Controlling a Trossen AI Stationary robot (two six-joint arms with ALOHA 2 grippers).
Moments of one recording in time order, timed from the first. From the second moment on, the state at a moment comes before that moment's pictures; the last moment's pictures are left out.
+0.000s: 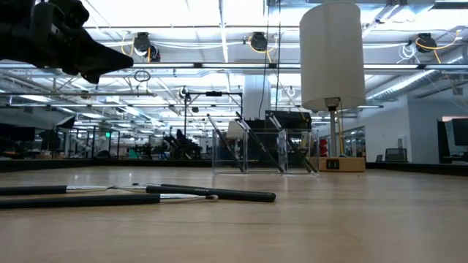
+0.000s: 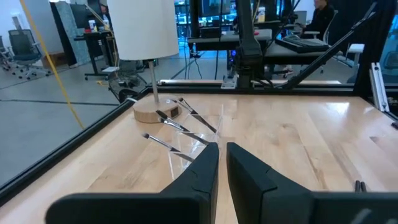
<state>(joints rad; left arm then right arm) -0.27 0.60 0.10 0.45 -0.44 0.02 0.47 1.23 0.89 0.20 0.82 -0.17</state>
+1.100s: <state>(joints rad) -0.27 0.60 0.10 0.57 -0.42 0.35 0.21 1.27 0.21 1.03 0.17 -0.19</state>
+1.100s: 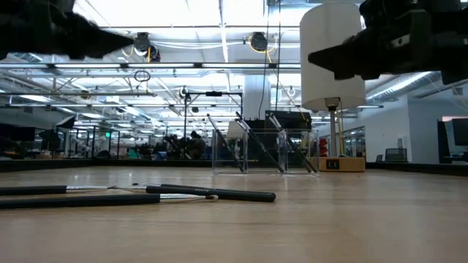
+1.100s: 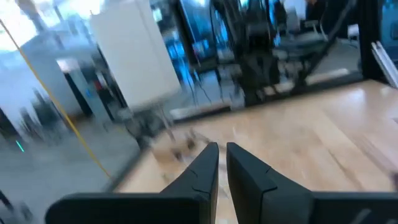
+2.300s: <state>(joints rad) -0.40 0.83 0.28 0.12 -0.26 -0.25 0.12 1.27 0.28 1.18 0.15 -0.36</state>
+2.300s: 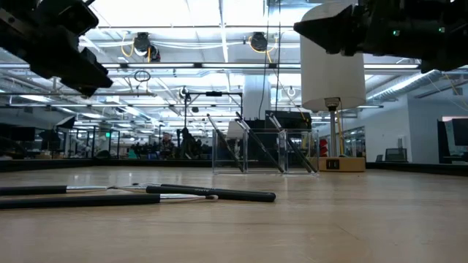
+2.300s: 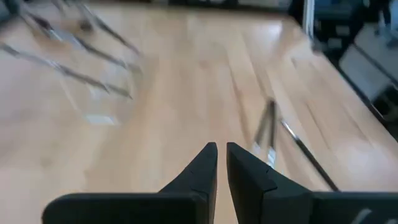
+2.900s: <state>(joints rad) -0.65 1.50 1.09 -0.70 -0.27 -0.63 0.16 1.27 0.28 1.13 0.00 -0.35</state>
